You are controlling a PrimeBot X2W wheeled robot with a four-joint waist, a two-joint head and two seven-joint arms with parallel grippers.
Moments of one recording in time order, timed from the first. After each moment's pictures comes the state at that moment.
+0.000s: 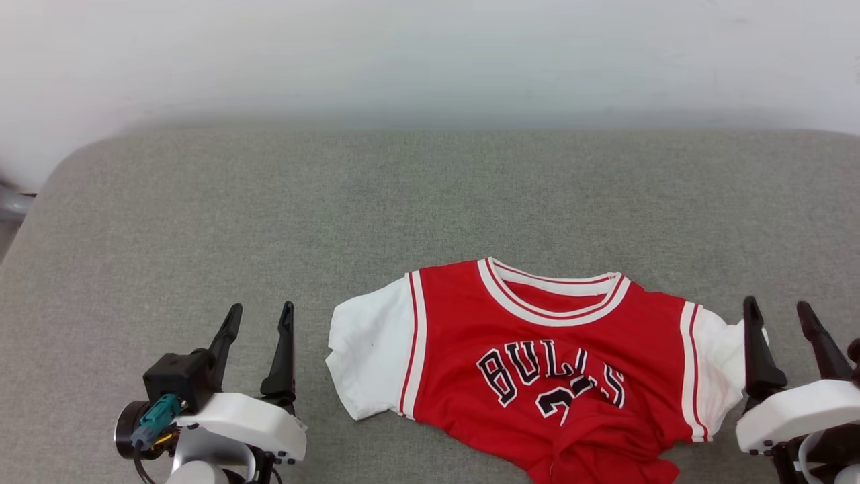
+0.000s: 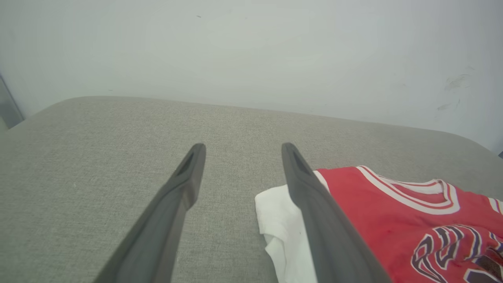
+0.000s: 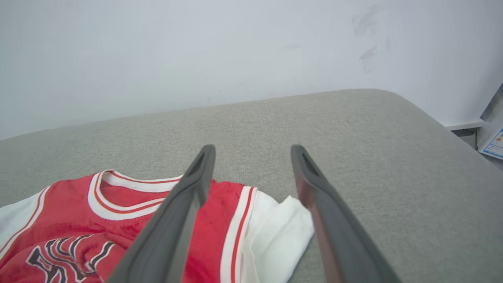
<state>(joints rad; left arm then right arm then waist) -0.10 0.29 -0.28 0.12 -0.48 0.13 -0.22 -0.04 -0.05 -0.23 0.05 0.18 0.13 0.02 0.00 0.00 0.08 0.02</state>
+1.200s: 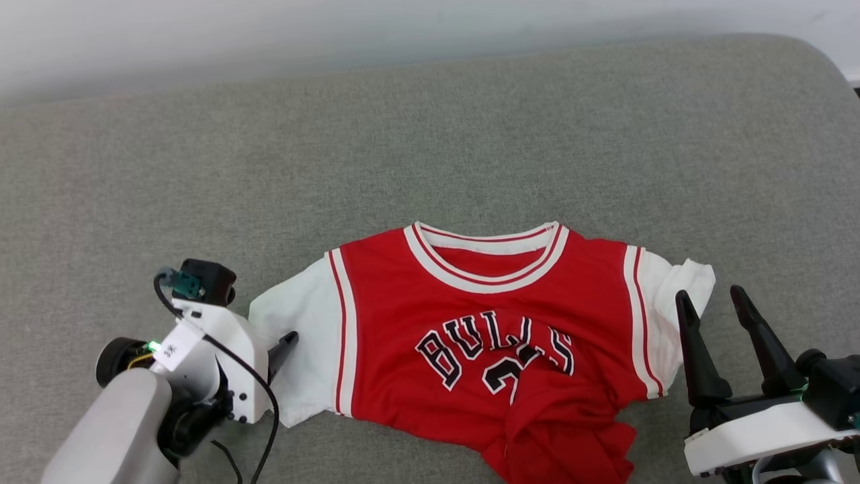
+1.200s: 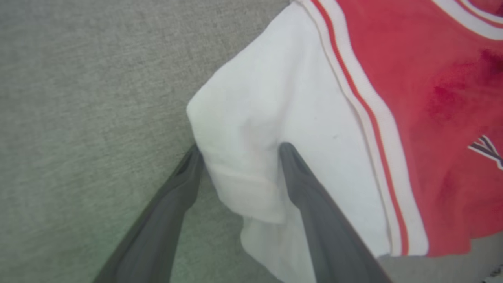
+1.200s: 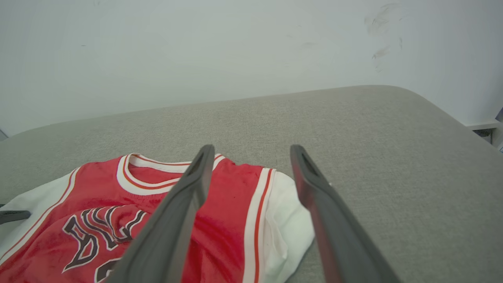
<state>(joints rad) -0.37 0.48 -0.41 0.30 -0.67 -0.04 0.56 0.05 -0.05 -0.03 -0.16 0.21 0.13 -0.04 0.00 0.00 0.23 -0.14</state>
